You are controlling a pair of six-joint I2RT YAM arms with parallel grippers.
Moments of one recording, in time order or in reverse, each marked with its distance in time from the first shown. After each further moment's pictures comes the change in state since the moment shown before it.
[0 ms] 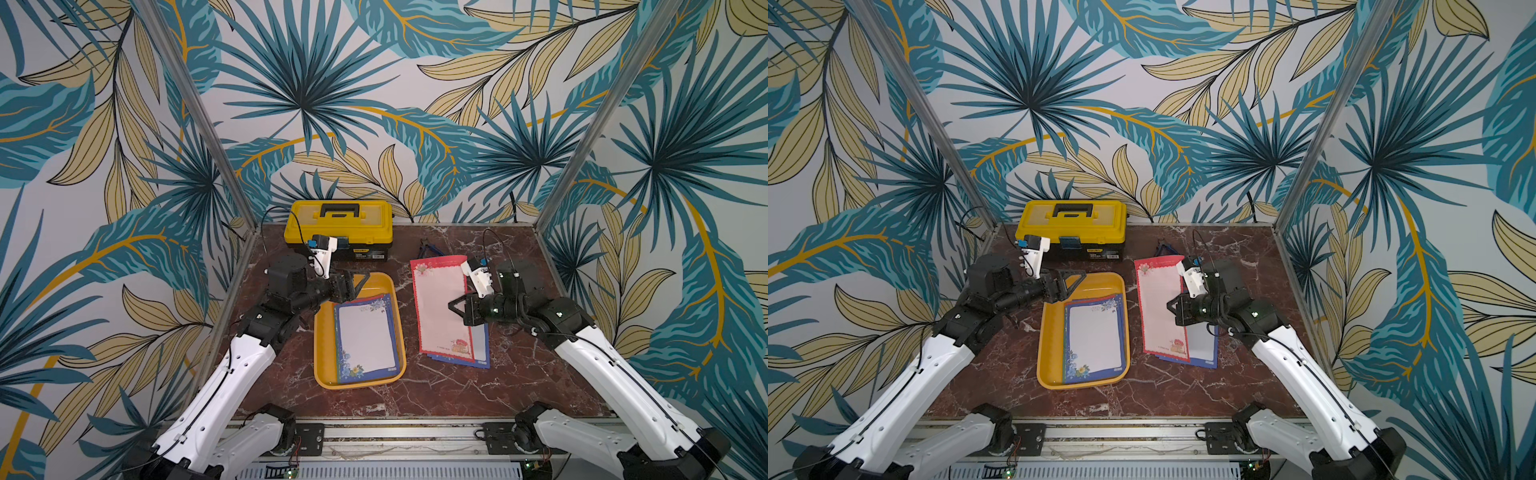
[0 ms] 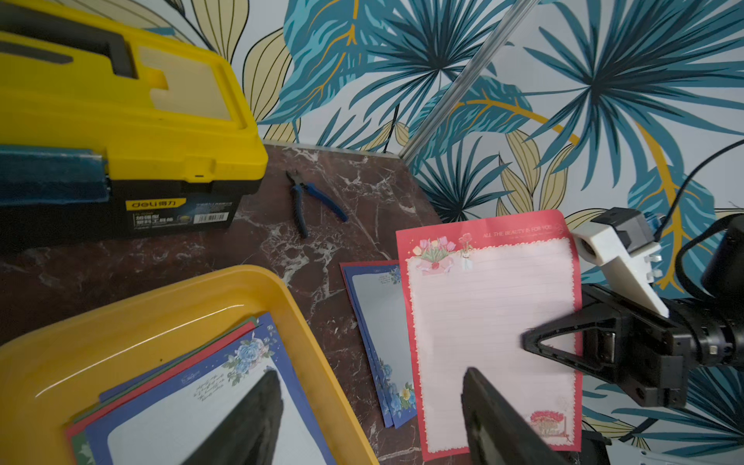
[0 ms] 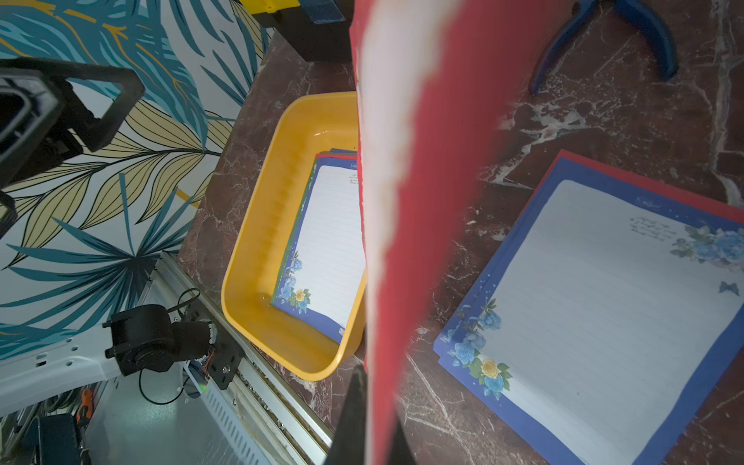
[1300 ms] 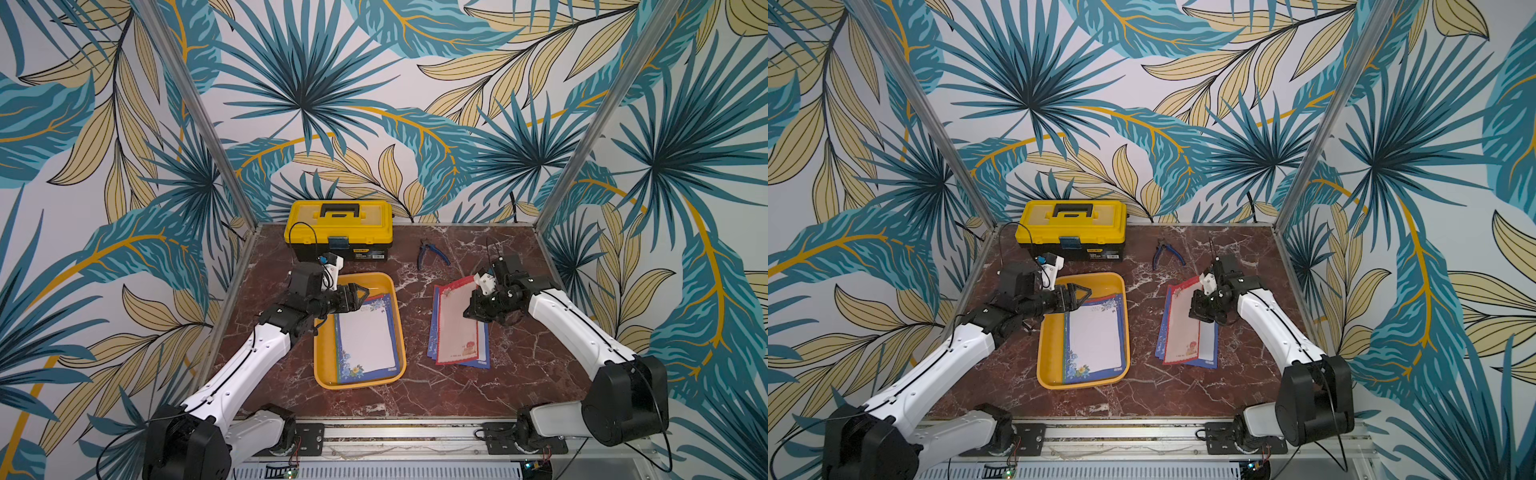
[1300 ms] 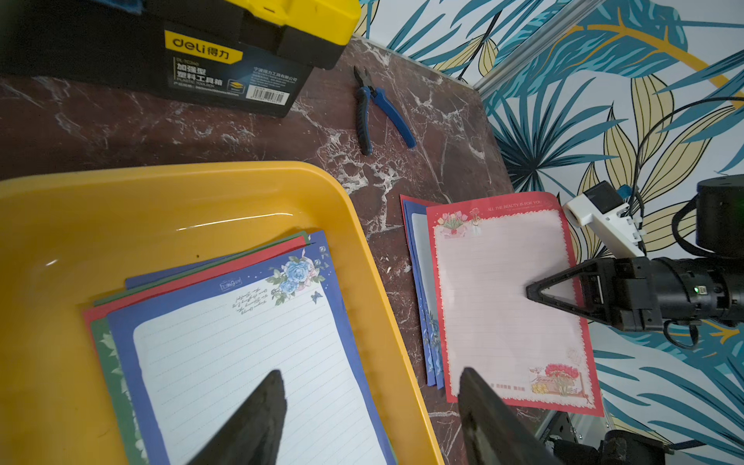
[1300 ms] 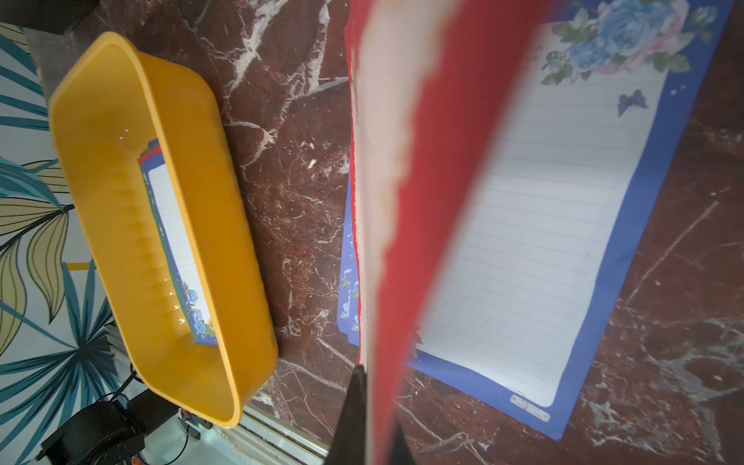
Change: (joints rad) left arm 0.000 0.119 -0.114 -0.007 -0.042 -0.039; right arm -0.270 0.321 -0.046 -0.087 -0.024 0.037
